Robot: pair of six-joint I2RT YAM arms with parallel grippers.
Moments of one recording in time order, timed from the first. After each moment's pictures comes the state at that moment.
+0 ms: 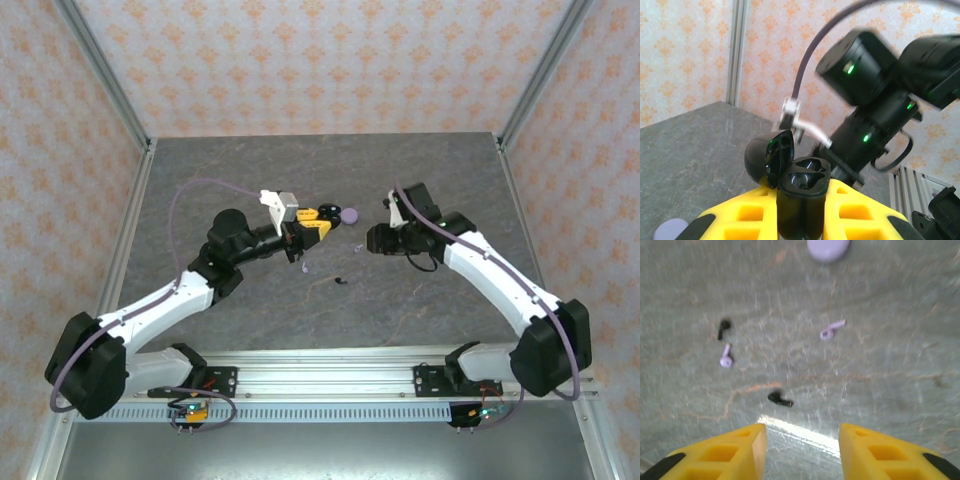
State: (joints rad) left arm -0.55 1.16 0.68 0.51 0.55 -0.23; right arm 0.47 1.33 1.01 -0.73 -0.24 0.42
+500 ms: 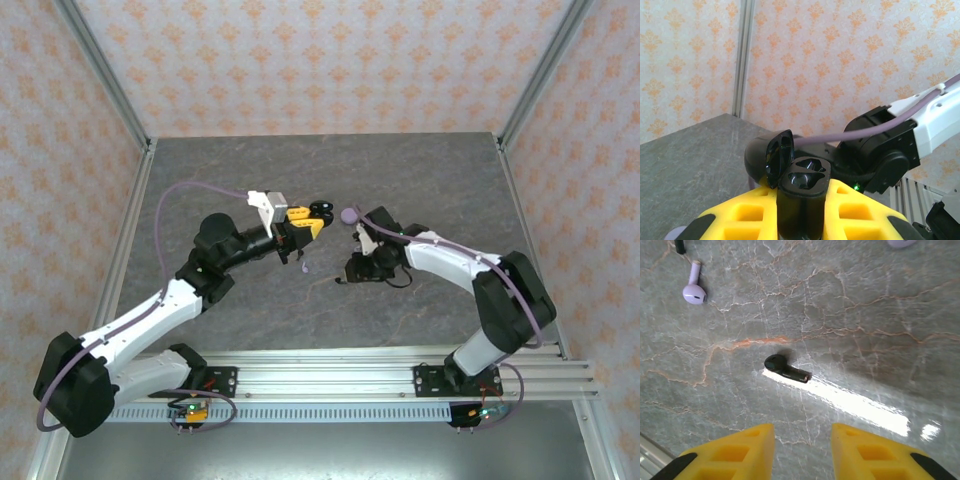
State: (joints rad) left arm -0.55 1.07 0.67 0.47 0.51 -0.24; right arm 0.59 1.59 0.94 -0.59 -0.34 0.42
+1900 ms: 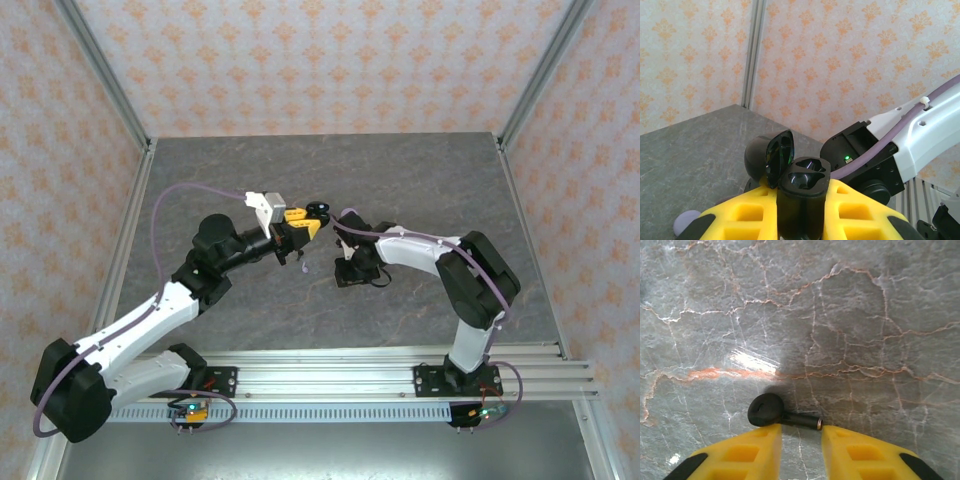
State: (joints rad) left arm -0.55 1.04 0.67 0.39 0.47 -0.24; right arm 0.68 1.79 1.07 -0.63 -0.20 0.45
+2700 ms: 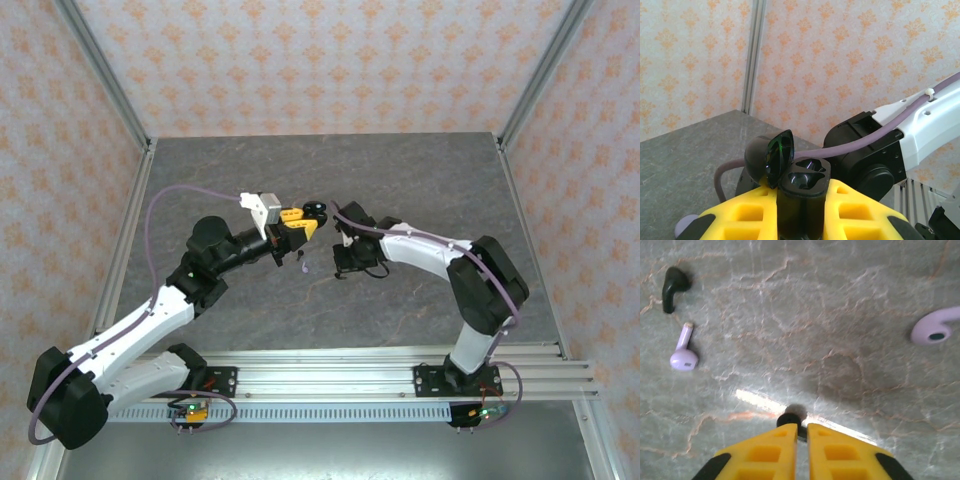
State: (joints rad) left arm -0.55 1.00 0.67 0.37 0.47 -0.24; right arm 0.68 1.74 1.11 -0.57 -0.11 0.46
